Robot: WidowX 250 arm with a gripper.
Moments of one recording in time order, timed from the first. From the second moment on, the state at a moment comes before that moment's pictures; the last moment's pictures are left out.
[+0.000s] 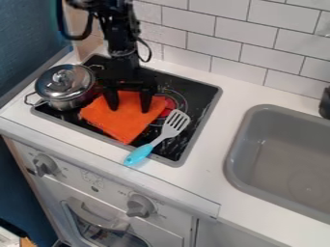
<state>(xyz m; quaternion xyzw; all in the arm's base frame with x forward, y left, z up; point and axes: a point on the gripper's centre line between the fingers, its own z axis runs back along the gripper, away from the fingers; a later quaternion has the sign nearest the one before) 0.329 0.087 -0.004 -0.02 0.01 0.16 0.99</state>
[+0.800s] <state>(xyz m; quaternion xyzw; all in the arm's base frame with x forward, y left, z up) 0.294 0.095 -0.002 -0.01 0.05 0.18 0.98</state>
